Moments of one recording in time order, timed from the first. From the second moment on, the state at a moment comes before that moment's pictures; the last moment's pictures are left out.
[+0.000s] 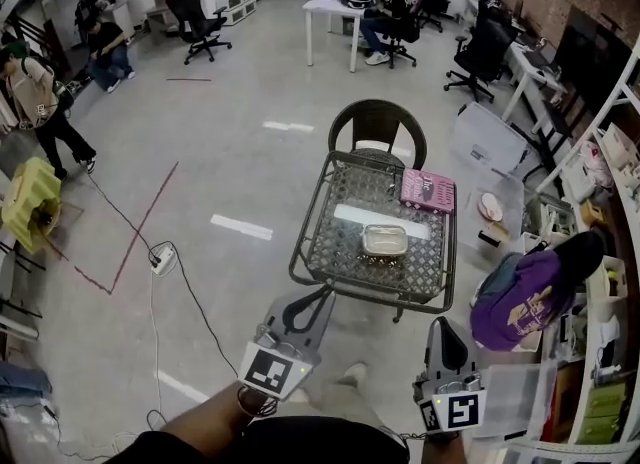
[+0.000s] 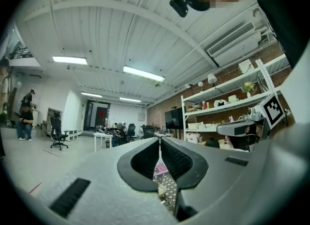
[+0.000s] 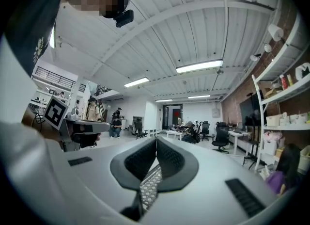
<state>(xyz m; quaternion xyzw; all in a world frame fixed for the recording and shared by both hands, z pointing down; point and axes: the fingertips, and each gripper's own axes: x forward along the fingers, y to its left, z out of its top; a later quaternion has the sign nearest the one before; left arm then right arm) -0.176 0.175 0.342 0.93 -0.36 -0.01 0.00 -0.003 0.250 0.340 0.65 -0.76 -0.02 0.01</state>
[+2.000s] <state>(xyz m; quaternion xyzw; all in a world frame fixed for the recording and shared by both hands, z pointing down) -0.048 0.063 0.345 0.90 -0.44 0.03 -0.02 0.153 0.125 0.353 0.60 -0.80 -0.01 0.00</state>
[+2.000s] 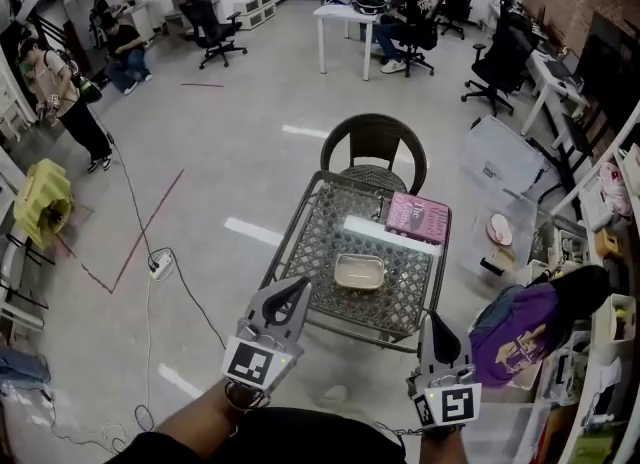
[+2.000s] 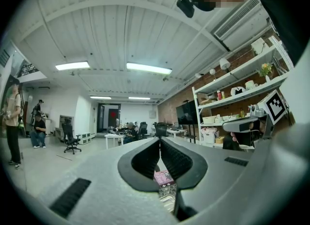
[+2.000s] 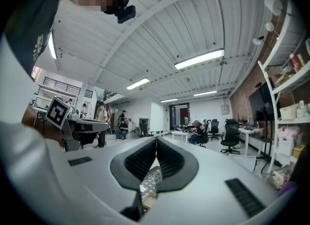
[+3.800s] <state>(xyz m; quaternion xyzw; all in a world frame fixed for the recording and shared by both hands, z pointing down) -0.051 -0.067 0.361 0.92 -0.40 0.03 0.00 0.143 0.005 0.359 0.63 -0.77 0.01 -0.01</state>
